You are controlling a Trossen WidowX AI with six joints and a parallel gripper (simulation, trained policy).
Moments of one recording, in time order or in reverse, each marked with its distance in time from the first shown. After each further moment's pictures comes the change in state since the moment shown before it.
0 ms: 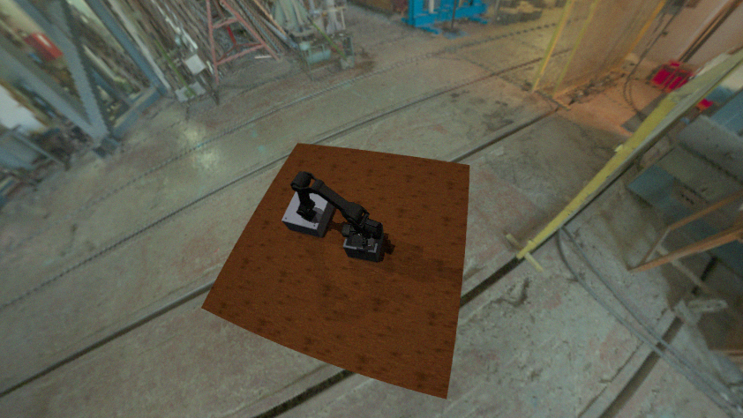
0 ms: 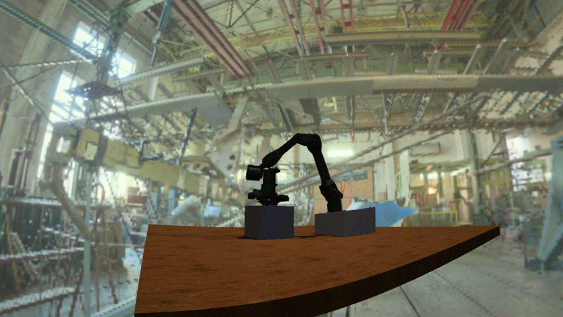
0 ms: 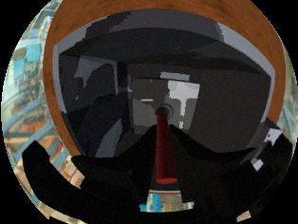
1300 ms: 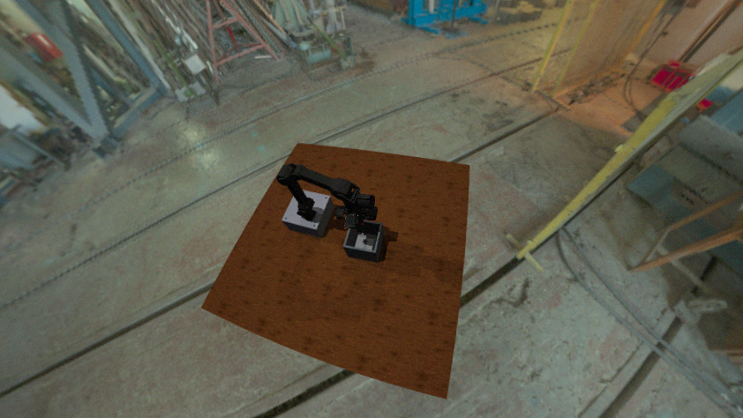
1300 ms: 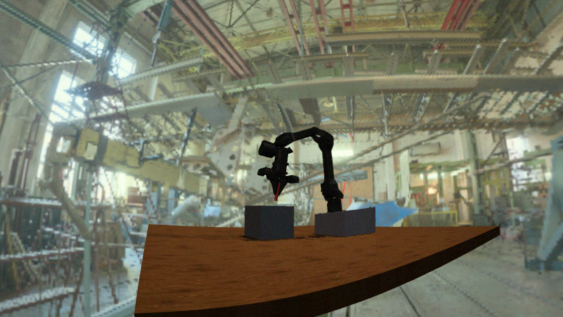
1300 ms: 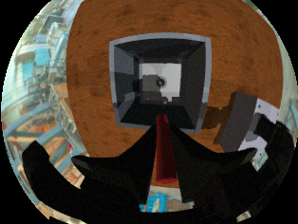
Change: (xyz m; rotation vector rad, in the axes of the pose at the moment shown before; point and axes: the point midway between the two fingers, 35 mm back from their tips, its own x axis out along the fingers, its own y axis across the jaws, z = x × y) arm -0.091 -0.011 -0.046 0.044 -0.052 0.095
